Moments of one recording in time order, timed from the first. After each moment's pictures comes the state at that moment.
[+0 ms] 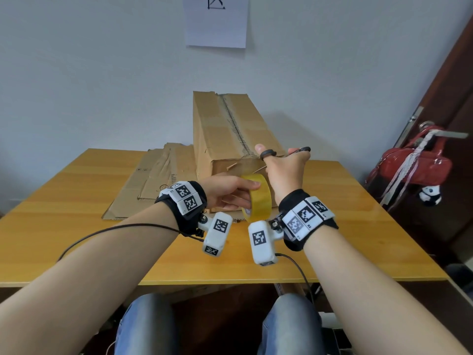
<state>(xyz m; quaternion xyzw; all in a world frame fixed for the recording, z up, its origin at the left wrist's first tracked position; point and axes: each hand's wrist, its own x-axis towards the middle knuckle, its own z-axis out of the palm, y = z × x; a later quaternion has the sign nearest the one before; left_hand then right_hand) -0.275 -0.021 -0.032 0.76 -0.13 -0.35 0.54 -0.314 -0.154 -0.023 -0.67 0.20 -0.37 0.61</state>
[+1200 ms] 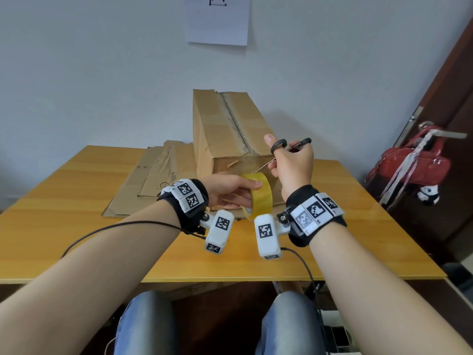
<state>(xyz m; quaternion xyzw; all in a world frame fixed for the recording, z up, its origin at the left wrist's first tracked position) -0.273 -0.020 -0.034 0.76 -0.13 -0.36 0.53 -0.323 -0.160 -0.009 -0.64 0.18 -0.36 0.66</state>
